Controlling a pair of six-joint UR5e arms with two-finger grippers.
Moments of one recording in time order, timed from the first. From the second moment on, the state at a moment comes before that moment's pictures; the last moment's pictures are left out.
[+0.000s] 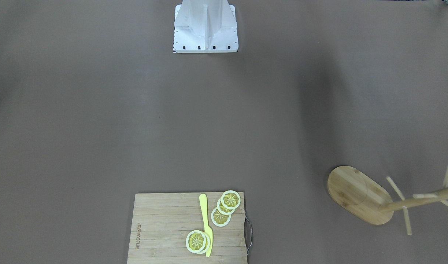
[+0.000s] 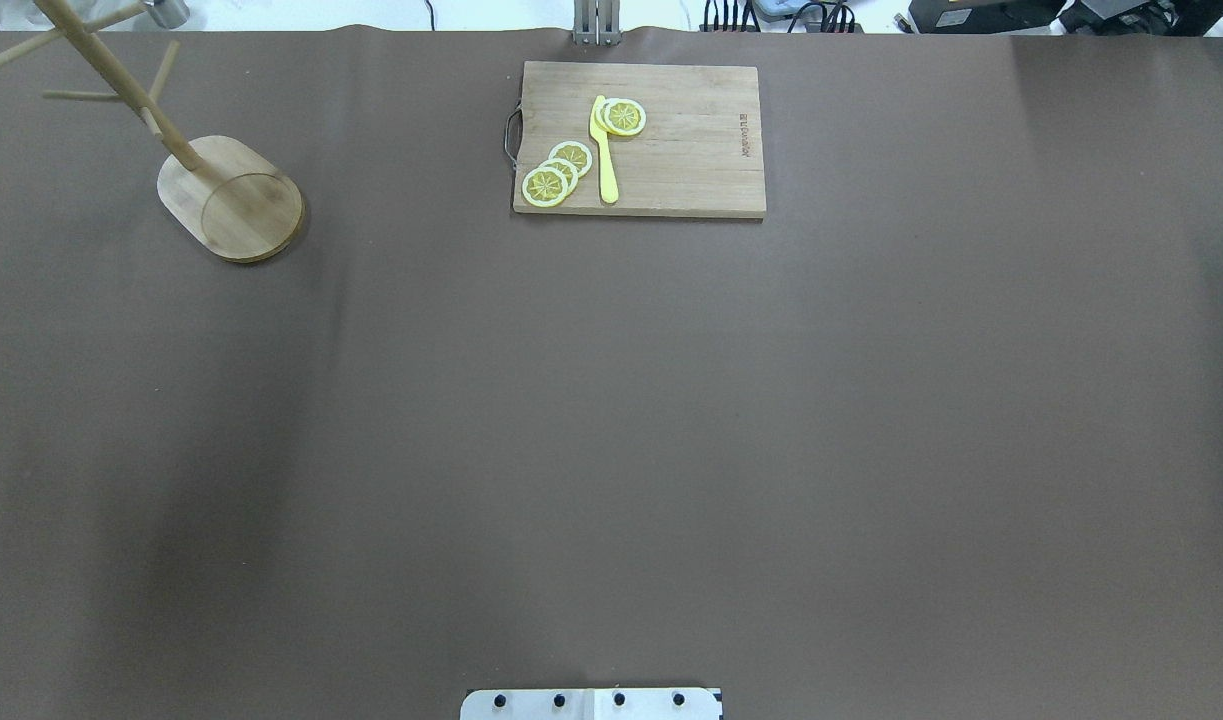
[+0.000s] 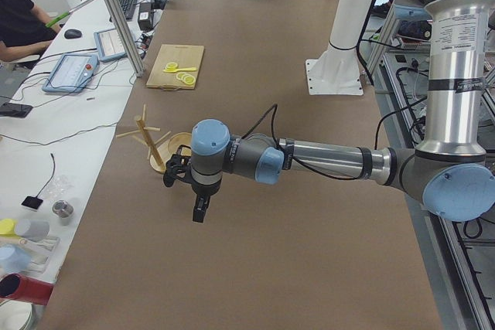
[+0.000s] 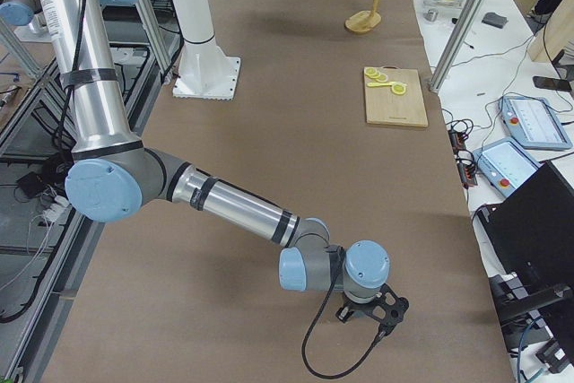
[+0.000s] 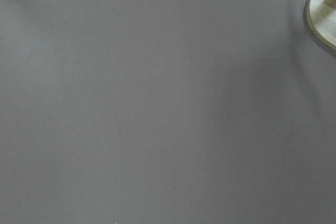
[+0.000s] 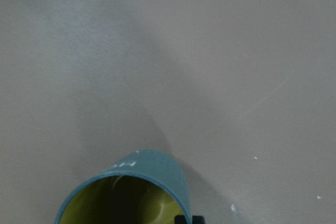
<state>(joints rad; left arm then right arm) -1.55 -1.53 -1.70 -1.74 -2.28 -0.08 1.64 -1.35 1.01 -1.13 2.32 0.70</state>
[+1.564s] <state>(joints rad) -1.55 -1.52 -1.70 -1.74 -2.28 -0.08 1.05 -1.03 1.66 -1.38 2.33 0.70</state>
